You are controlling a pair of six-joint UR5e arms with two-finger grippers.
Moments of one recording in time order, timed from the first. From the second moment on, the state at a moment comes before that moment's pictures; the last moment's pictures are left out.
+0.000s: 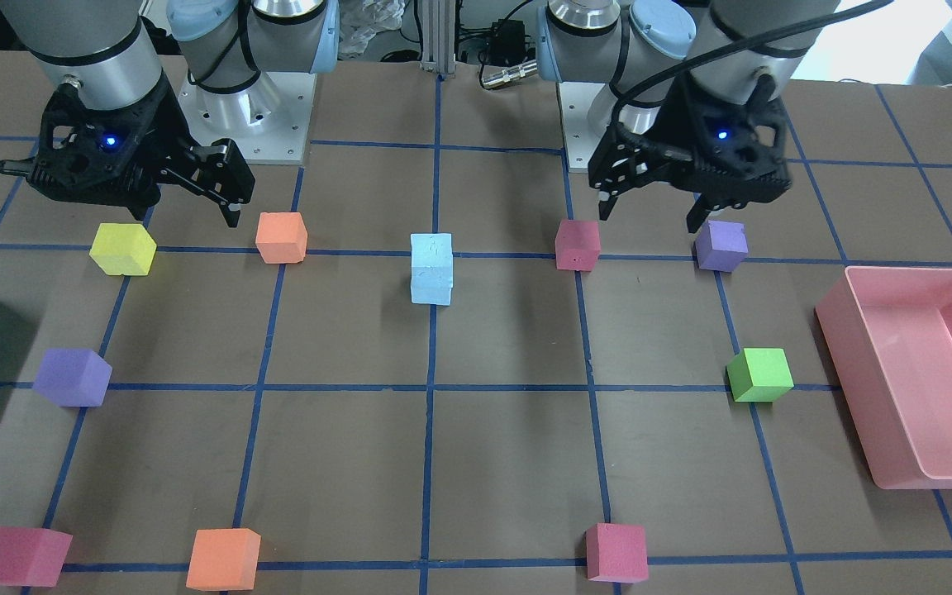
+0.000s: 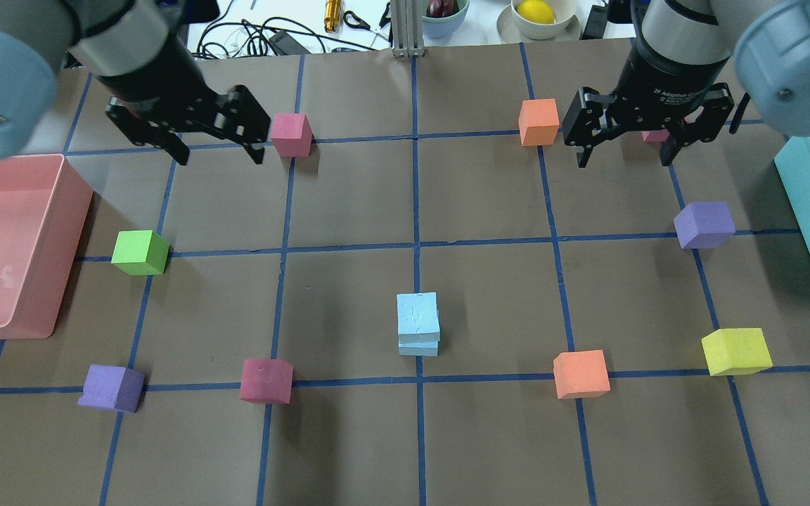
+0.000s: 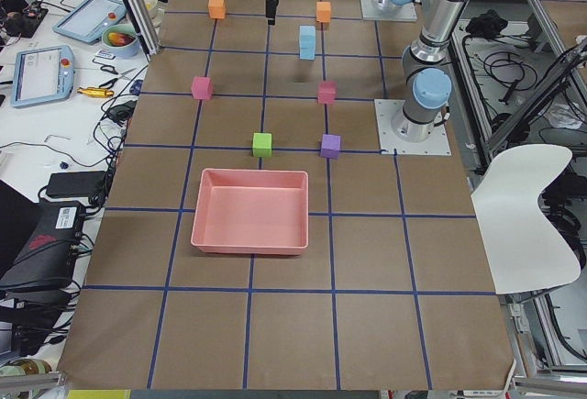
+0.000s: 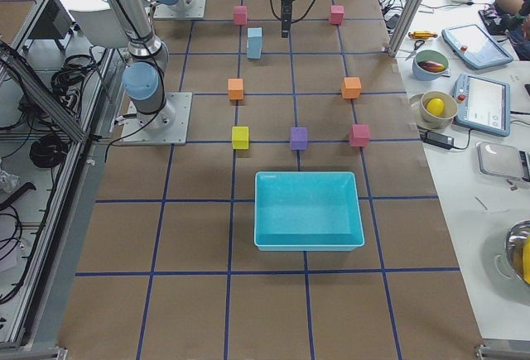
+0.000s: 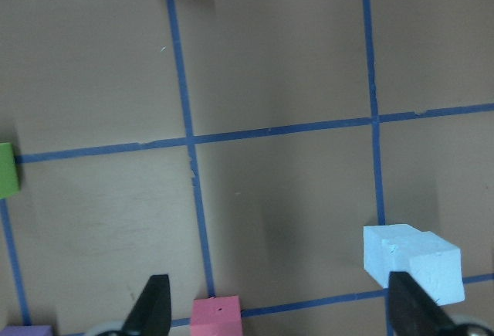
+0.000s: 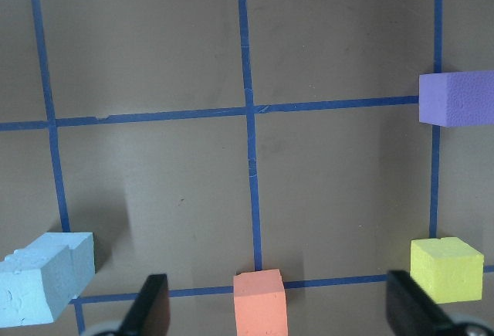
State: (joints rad) left arm -1.55 -1.58 -1.50 -1.59 1.49 0.10; right arm 1.58 -1.56 1.57 -1.58 -1.60 0.06
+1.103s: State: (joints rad) left arm -1.53 -1.56 -1.49 -1.61 1.56 0.10; right arm 1.58 -1.56 1.58 -1.59 -1.60 0.06
